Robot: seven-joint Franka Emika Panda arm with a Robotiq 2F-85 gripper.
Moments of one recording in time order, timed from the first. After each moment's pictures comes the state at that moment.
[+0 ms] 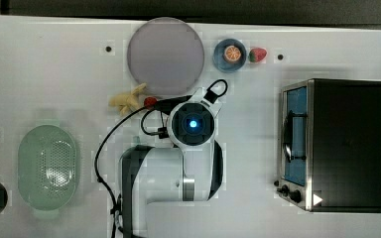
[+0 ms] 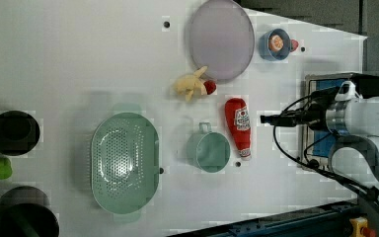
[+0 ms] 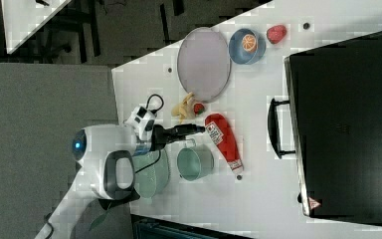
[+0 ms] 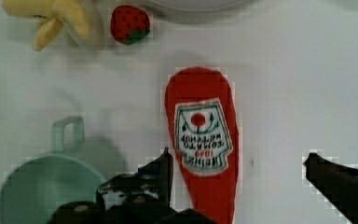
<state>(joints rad) -0.12 0.07 0.15 -2.36 0.02 0.85 -0.96</state>
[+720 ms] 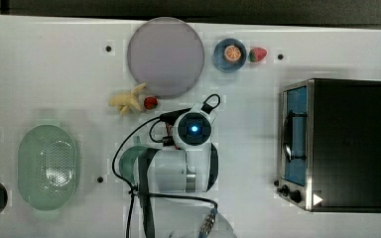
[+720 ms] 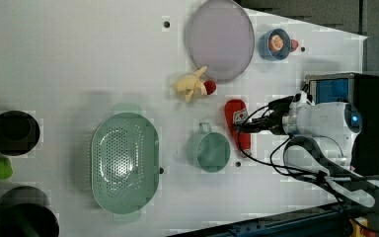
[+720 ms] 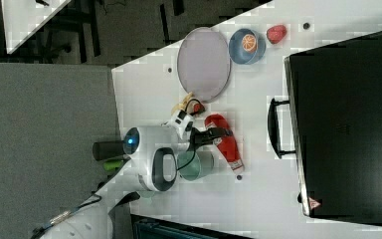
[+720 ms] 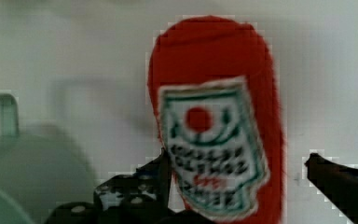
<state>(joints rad) -0.12 0.36 0.14 -2.41 -0.01 1.11 -0.99</state>
